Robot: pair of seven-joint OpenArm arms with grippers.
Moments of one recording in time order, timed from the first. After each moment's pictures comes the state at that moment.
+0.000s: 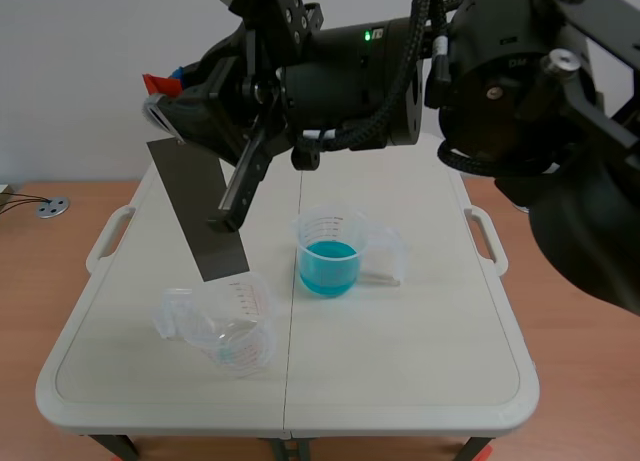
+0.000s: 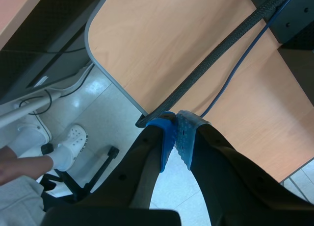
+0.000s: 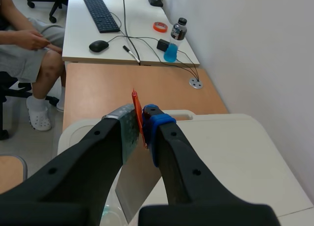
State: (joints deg) left arm 66.2 -41.0 5.0 79.7 0.3 -11.0 -12.7; right arm 17.1 18.1 -34.8 104.5 20.5 40.6 -17.8
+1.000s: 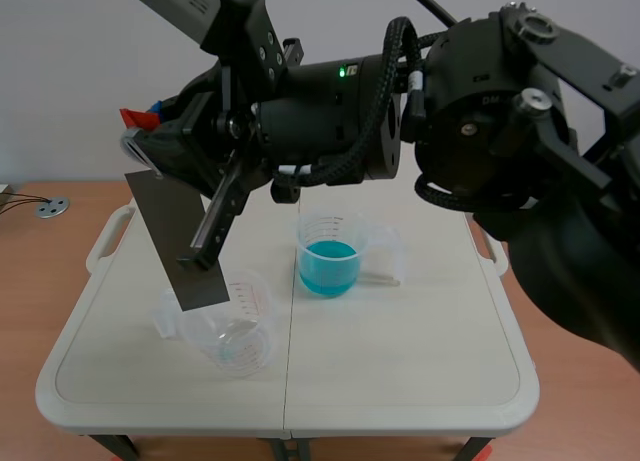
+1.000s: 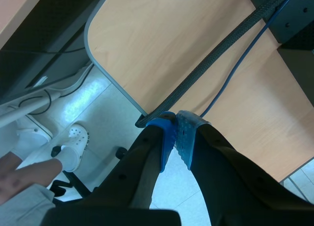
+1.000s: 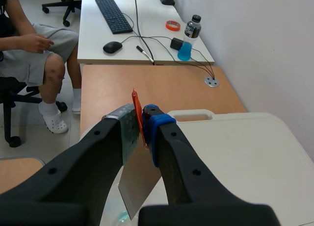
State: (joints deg) left arm 66.2 -41.0 5.0 79.7 0.3 -11.0 -12.7; right arm 13.8 16.4 -35.8 104.5 20.3 40.1 -19.1
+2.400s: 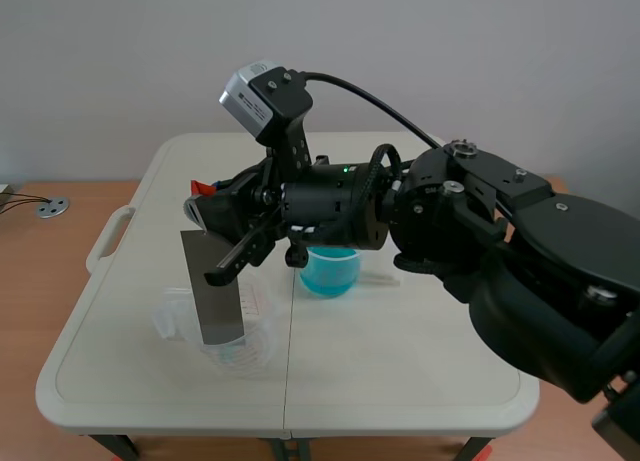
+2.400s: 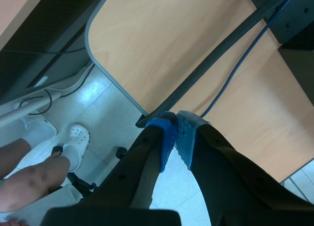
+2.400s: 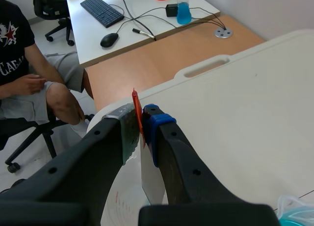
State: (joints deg) left arm 66.2 -41.0 5.0 79.7 0.3 -11.0 -12.7; right arm 13.7 12.5 -35.8 81.9 26.8 37.1 -12.8
